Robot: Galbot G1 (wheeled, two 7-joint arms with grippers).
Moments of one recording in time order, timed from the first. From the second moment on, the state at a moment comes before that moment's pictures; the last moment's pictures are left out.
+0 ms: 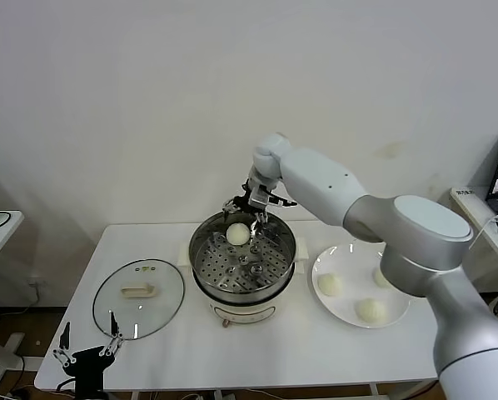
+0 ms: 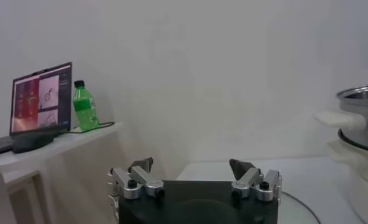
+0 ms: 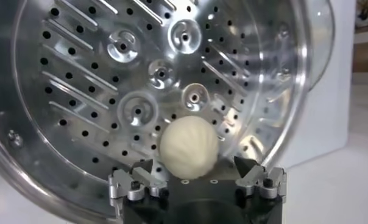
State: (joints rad) left arm 1.74 -1.52 -0.69 -2.04 0.03 -0.13 -0.27; right arm 0.45 1.44 -0.99 0.72 -0.34 0.80 -0.97
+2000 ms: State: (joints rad) left arm 1.67 -1.48 -0.60 -1.95 0.08 -0.12 -0.27; right arm 0.41 0.92 -1.41 1.04 0.22 0.18 -1.11
